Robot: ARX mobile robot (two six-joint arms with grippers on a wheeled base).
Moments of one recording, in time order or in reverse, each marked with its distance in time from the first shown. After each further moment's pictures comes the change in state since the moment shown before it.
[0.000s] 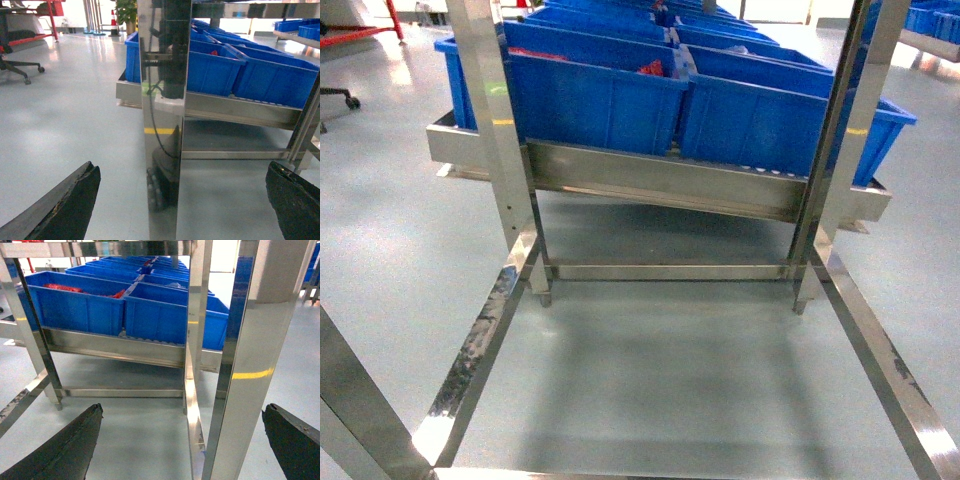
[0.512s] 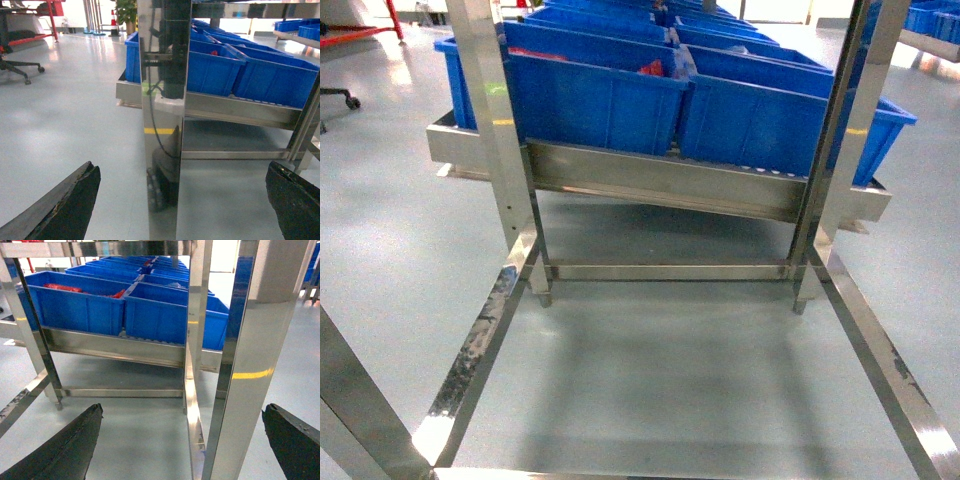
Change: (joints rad) left arm 0.000 0.000 0.000 0.000 0.000 0.000; right arm 0.000 0.000 0.000 0.000 0.000 0.000
